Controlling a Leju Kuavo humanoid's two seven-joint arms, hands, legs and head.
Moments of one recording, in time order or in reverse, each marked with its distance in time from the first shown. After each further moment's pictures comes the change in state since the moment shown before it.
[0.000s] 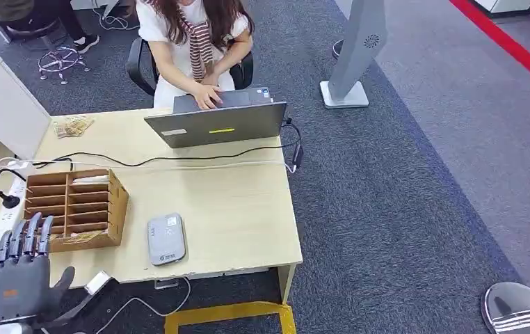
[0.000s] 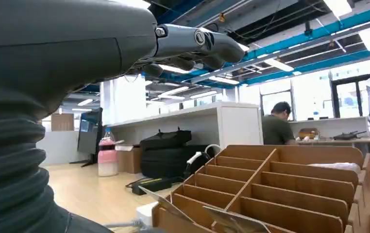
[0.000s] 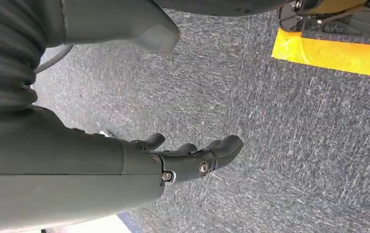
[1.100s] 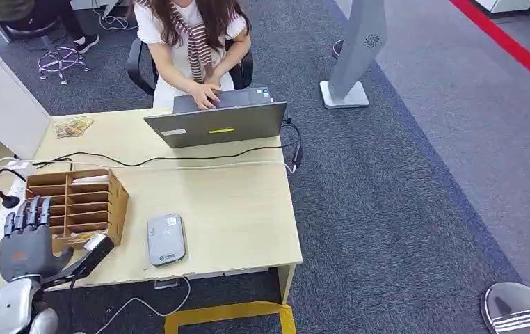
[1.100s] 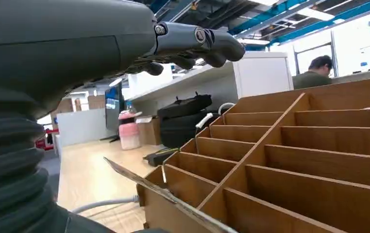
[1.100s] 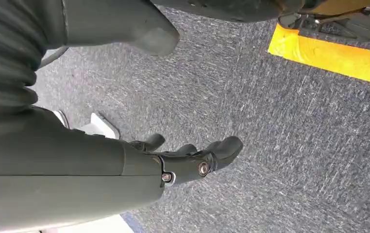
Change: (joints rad) left arm -0.274 -0.049 0.034 0.353 0.005 -0.087 0.016; right arm -0.001 -0.003 0.044 0.000 0.051 0.034 -0.013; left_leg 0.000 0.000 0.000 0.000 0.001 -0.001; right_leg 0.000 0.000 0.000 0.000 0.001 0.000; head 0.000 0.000
